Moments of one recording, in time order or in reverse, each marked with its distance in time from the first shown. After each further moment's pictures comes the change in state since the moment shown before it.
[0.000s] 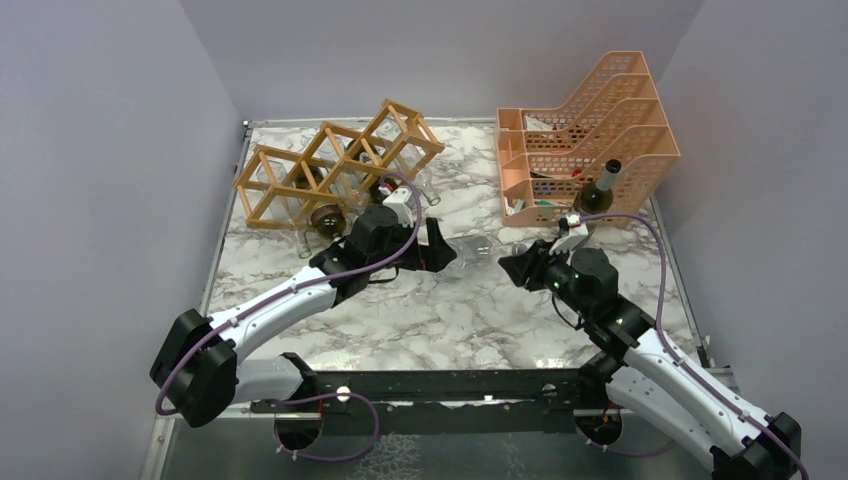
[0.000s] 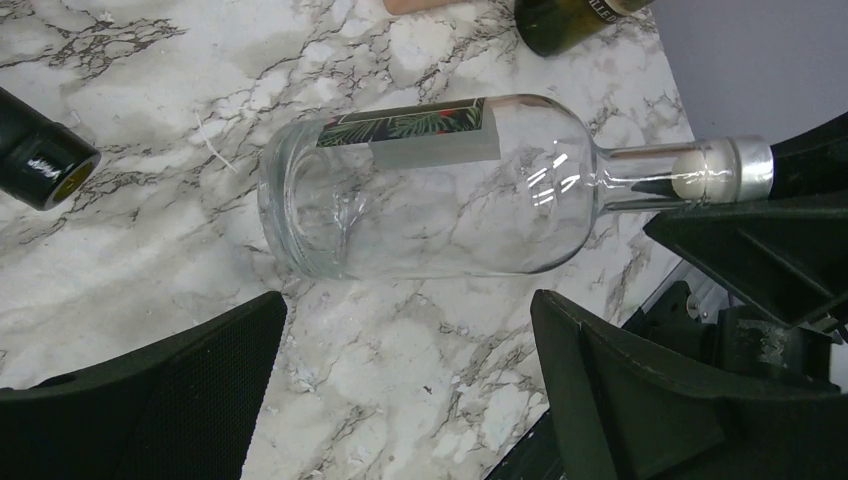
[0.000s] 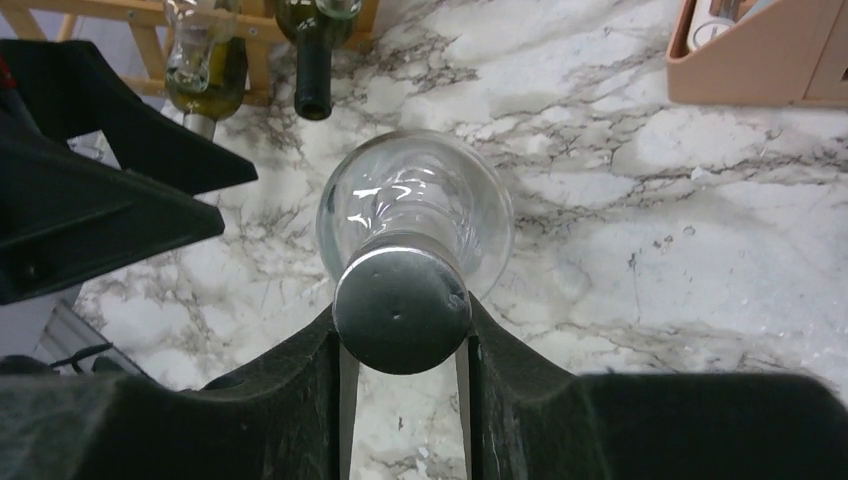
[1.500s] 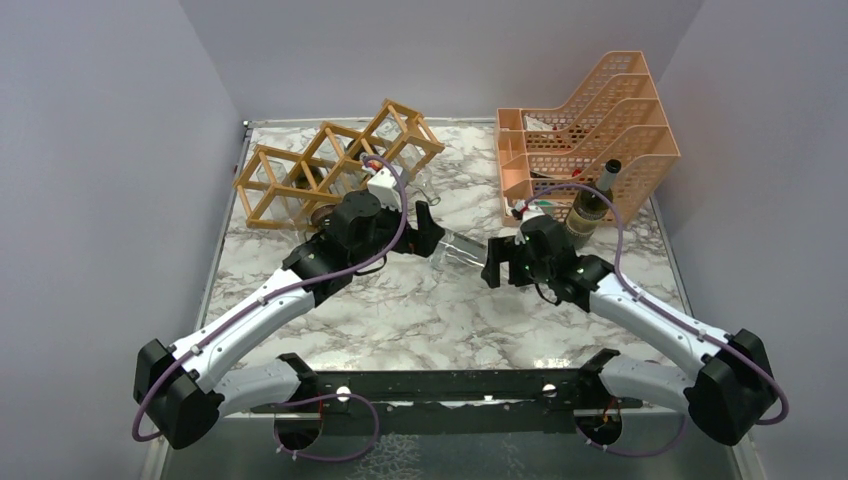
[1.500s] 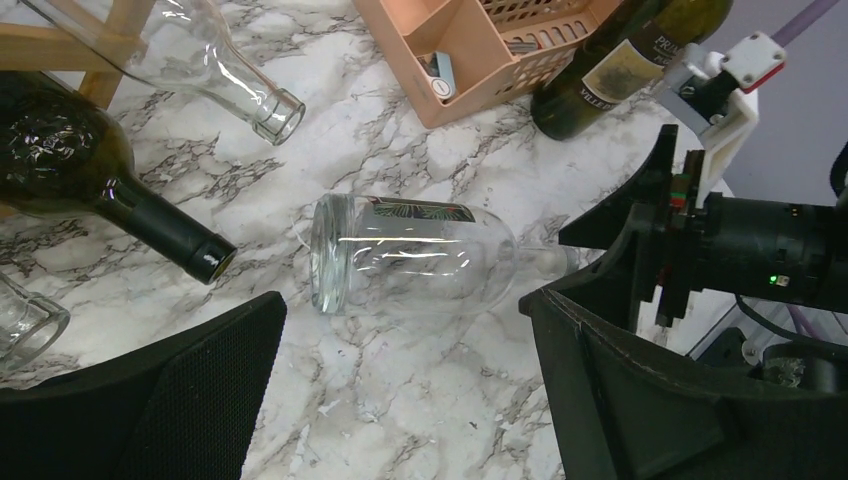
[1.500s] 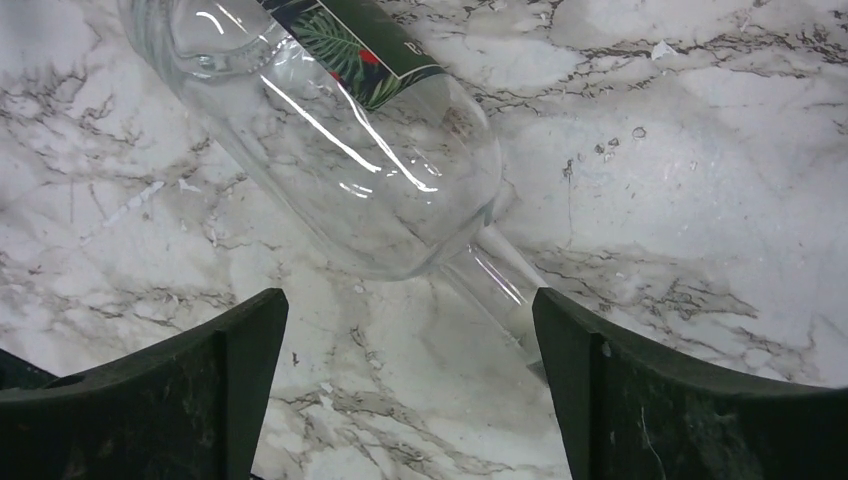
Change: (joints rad) left arm 0.002 -0.126 0.148 -0.162 -0.149 0.188; right arm 0.019 0.410 0.258 -0.337 0.024 -0.128
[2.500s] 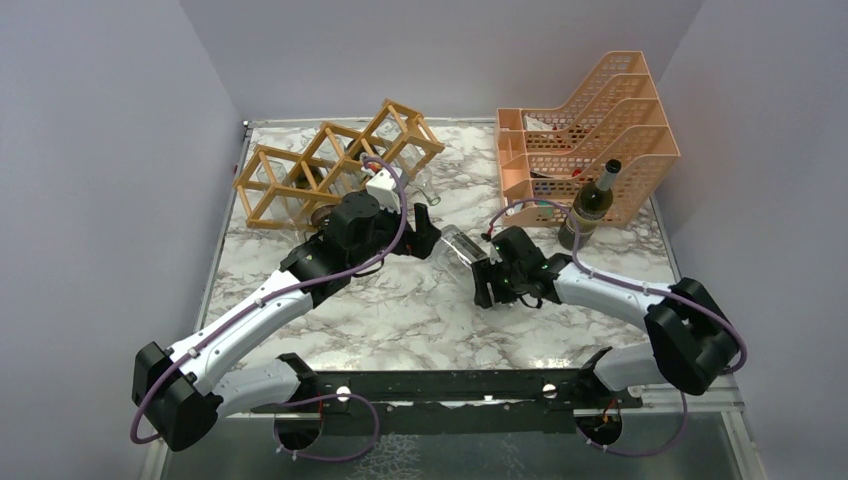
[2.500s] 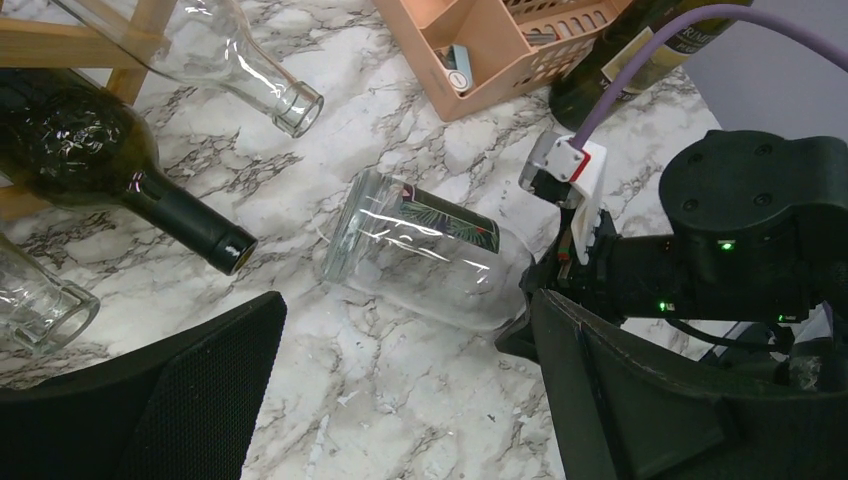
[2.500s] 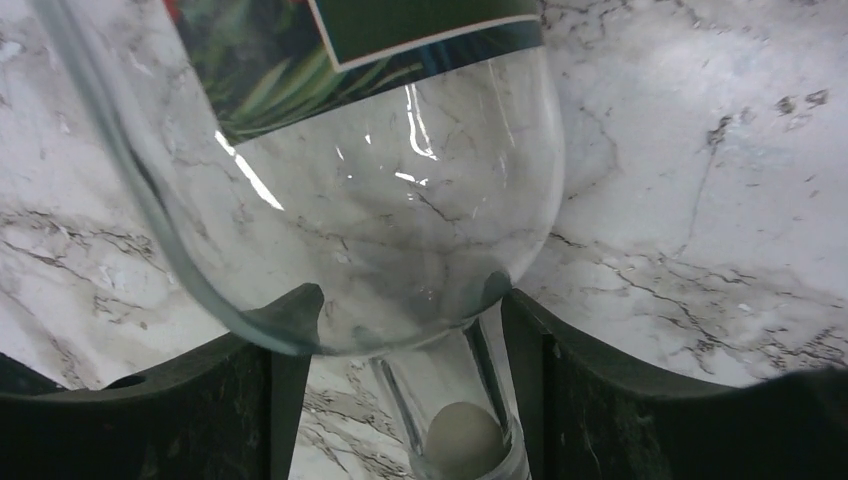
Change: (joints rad) left arm 0.000 -0.016 0.000 -0.026 -0.018 0.034; right arm 0.047 0.277 -0.030 0.092 -0.114 -0.097
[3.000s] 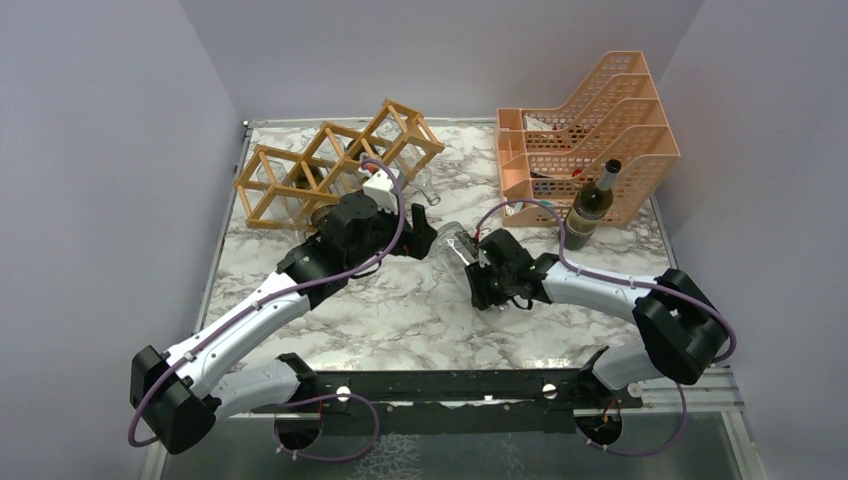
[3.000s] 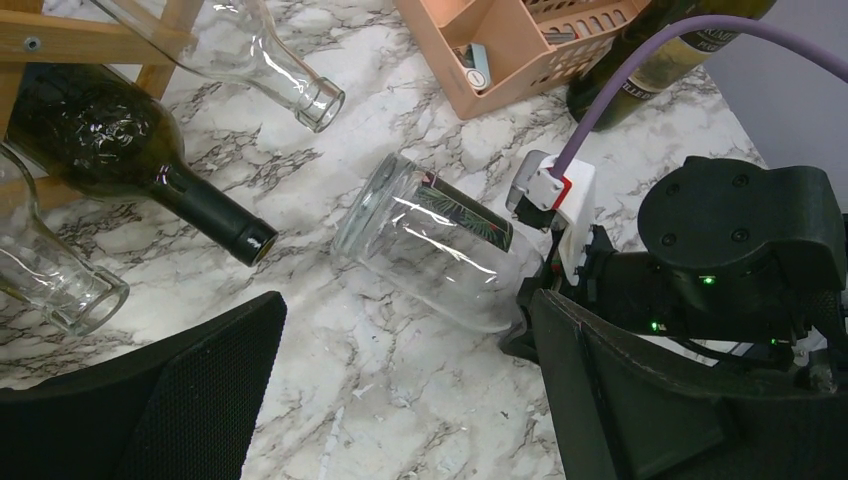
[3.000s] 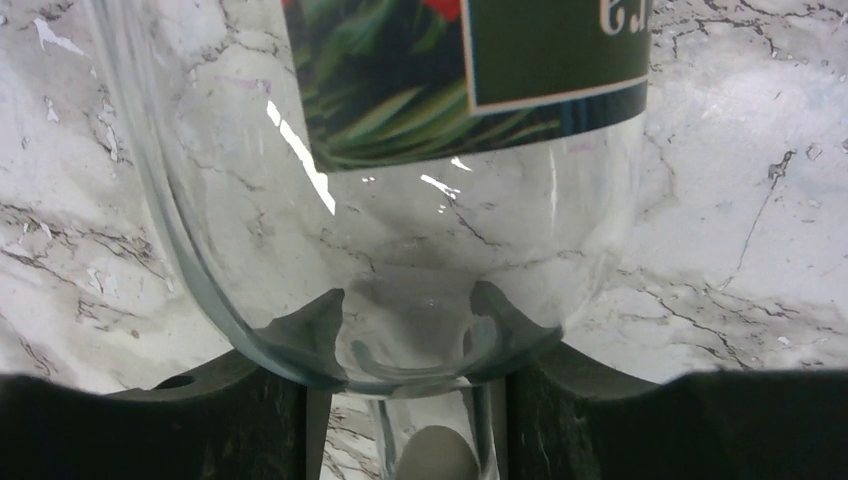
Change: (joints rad) left arm 0.000 -0.015 0.000 -0.032 -0.031 0.014; right arm 0.077 0.088 0.036 0.006 0.046 -0.014
